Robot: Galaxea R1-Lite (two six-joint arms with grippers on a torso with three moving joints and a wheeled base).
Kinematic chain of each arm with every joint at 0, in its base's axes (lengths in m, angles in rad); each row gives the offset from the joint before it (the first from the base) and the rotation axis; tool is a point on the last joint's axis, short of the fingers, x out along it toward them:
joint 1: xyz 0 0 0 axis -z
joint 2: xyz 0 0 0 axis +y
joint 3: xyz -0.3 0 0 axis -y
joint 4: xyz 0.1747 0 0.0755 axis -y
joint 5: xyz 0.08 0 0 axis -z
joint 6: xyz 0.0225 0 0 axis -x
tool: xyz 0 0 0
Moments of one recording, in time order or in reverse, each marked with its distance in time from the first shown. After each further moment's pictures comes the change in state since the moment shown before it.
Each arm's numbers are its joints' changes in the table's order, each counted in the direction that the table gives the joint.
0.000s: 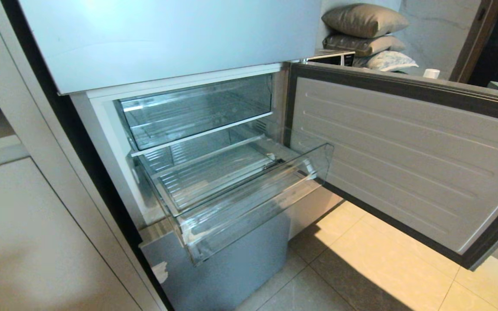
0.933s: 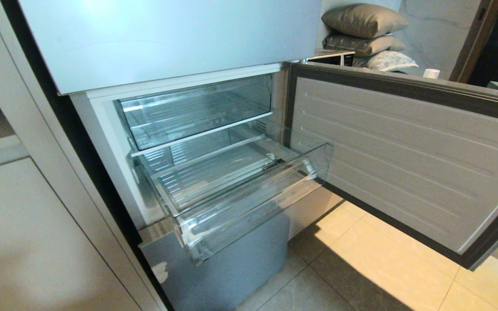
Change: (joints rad) left arm 0.000 0.000 0.000 0.000 0.000 0.000; right arm -0.212 -0.454 -0.161 -0.153 0.179 0.012
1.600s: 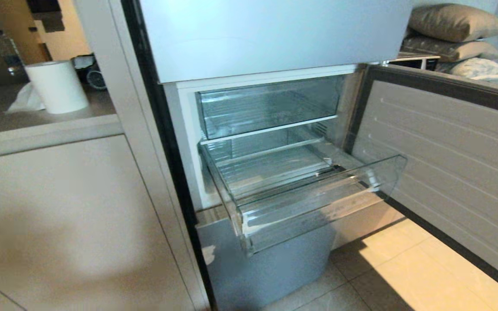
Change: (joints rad) left arm 0.000 0.000 0.000 0.000 0.000 0.000; right arm 0.000 -0.003 -0.002 -0.002 -0.001 -0.012
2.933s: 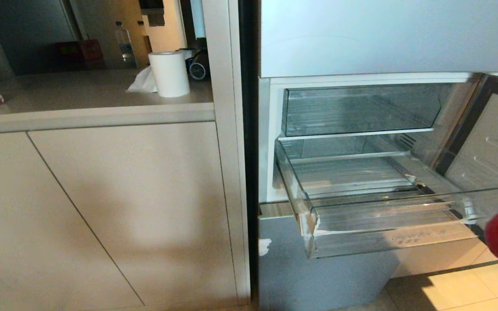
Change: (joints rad) left arm 0.000 0.000 0.000 0.000 0.000 0.000; right arm -0.046 0.757 0.453 0.200 -0.165 -0.069
